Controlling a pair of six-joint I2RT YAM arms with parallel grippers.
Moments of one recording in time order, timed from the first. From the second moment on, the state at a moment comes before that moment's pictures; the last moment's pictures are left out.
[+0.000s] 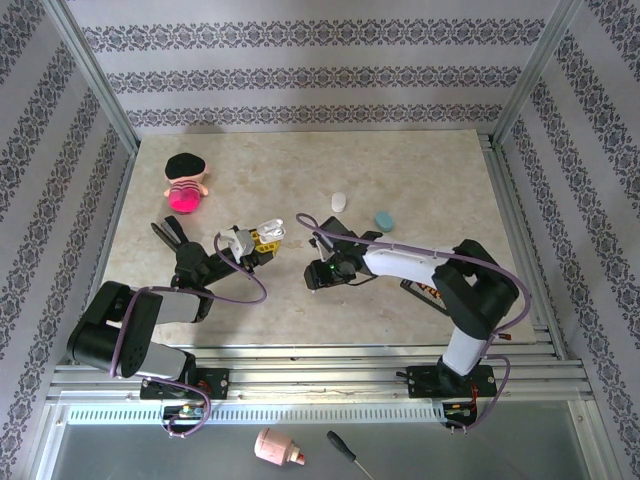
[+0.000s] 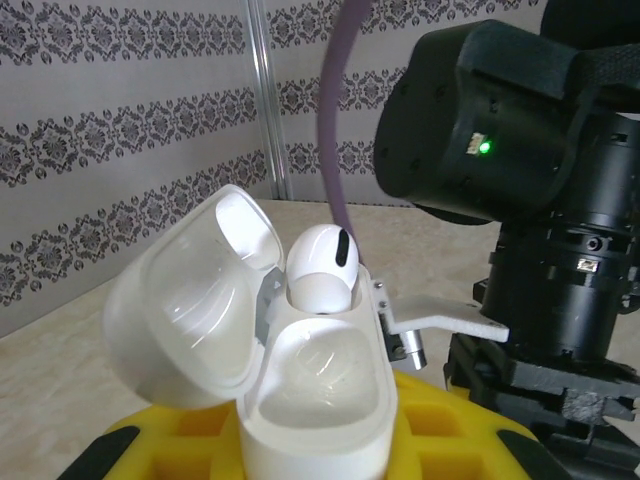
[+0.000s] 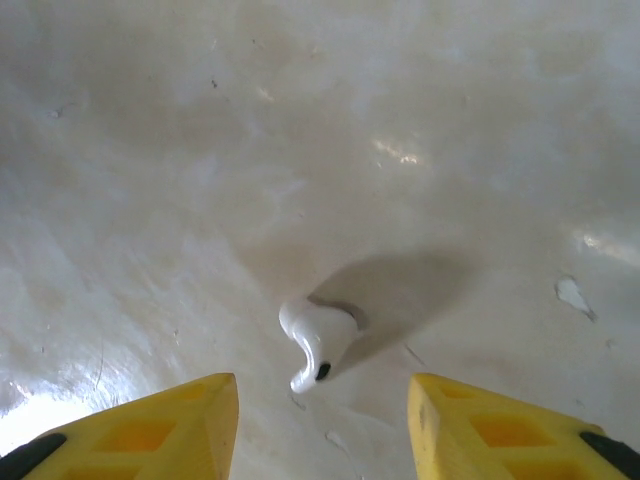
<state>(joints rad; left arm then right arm) -0.22 1.42 0.27 1.25 0.79 0.08 0.77 1.75 1.05 -0.45 -0.24 0.49</state>
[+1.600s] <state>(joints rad) -0.22 1.35 0.26 1.18 0.79 0.10 0.64 1.81 1.02 -0.44 -0.47 0.34</state>
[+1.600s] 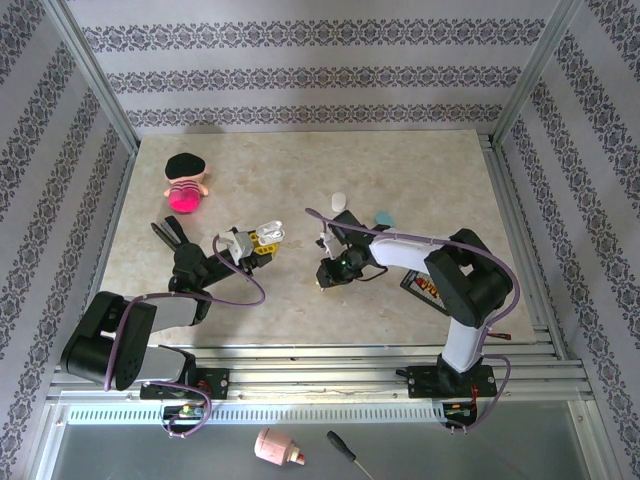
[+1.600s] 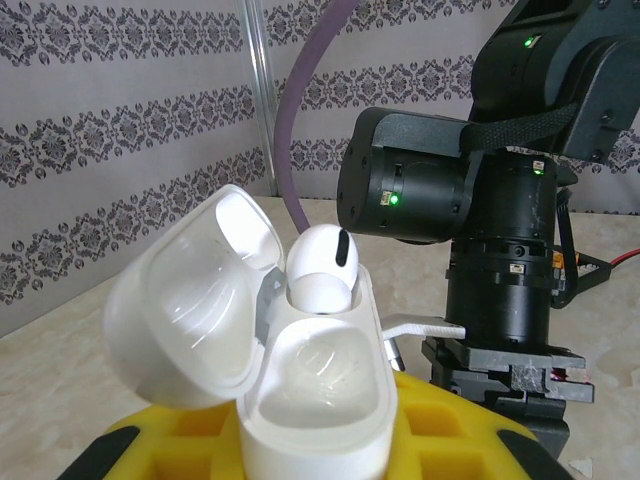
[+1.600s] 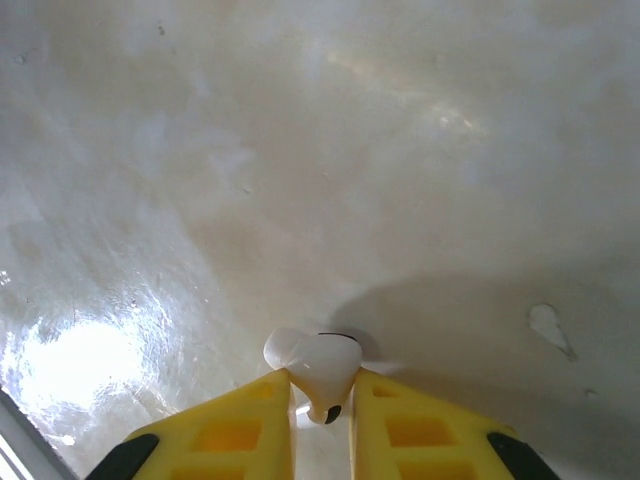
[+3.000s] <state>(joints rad) -0.20 1.29 0.26 1.06 0.57 0.12 0.67 1.75 1.05 -0.32 -0.38 0.43</state>
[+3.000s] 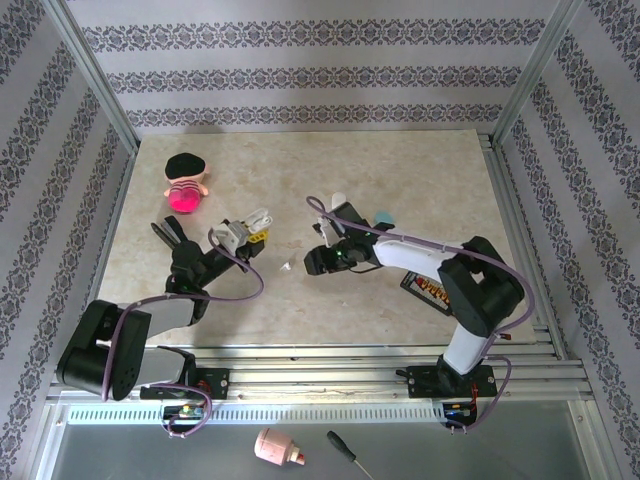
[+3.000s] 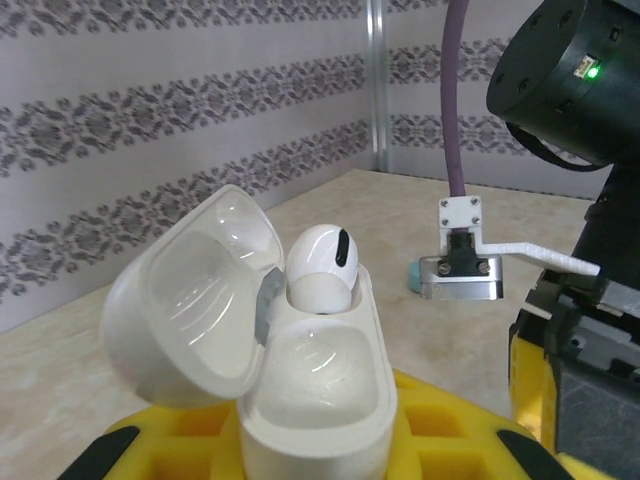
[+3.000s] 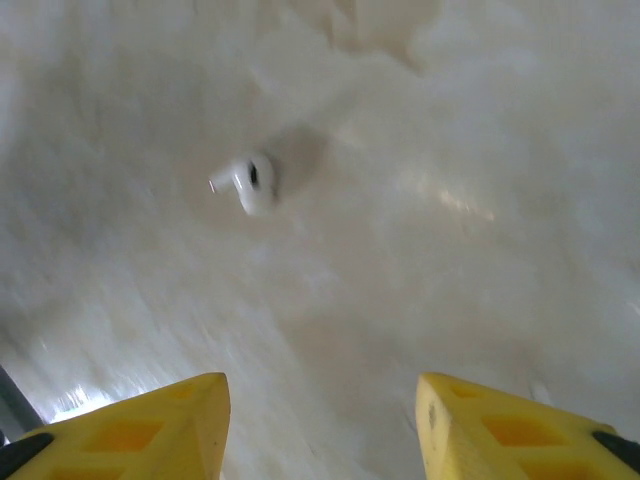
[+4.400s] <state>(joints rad) -0.19 1.27 0.26 1.05 0.55 0.13 0.71 2.09 1.29 -0.16 -0.54 0.58</state>
